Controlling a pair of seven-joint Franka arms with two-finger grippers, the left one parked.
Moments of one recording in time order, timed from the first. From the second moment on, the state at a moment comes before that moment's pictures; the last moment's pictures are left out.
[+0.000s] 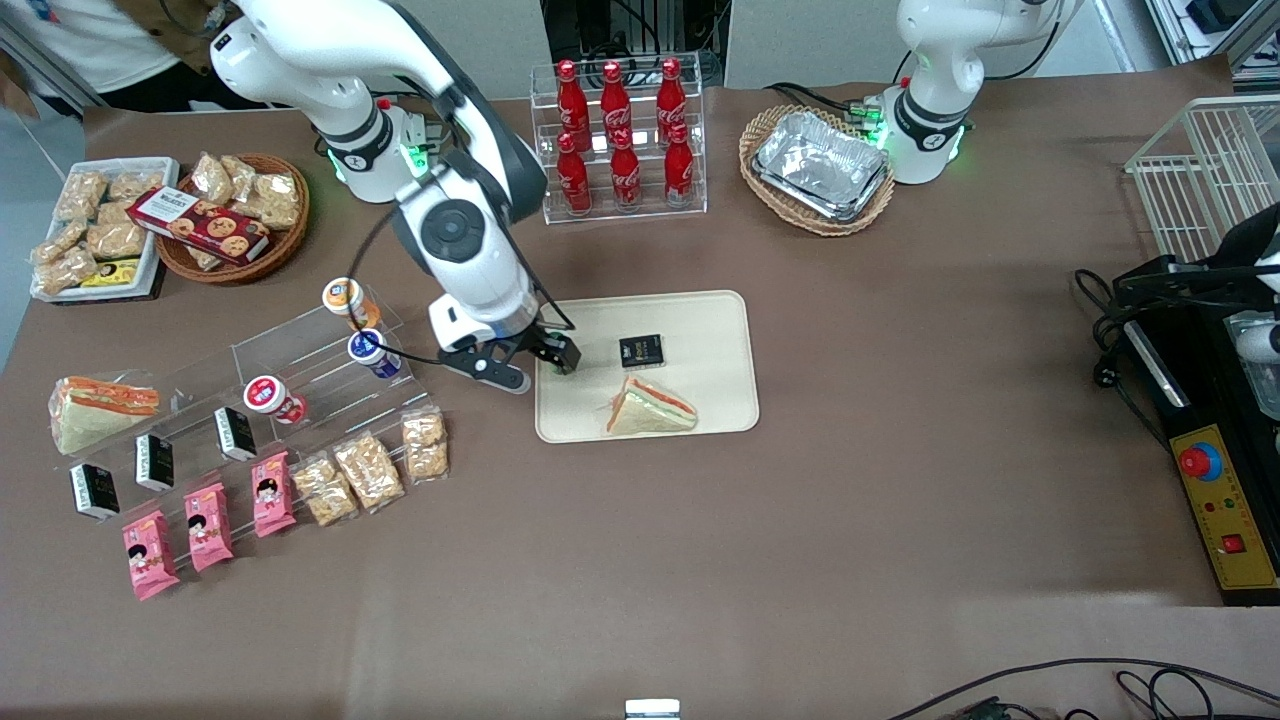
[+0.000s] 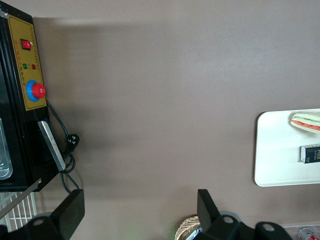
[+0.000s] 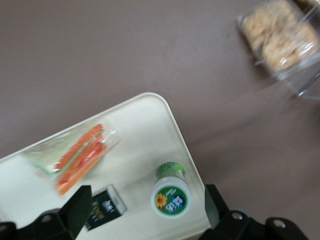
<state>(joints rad) 0.70 0.24 -0.09 -1.98 0.10 2.28 0.94</state>
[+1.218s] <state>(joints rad) 0.25 0.15 -0.11 -1.50 0.10 1.67 0.18</state>
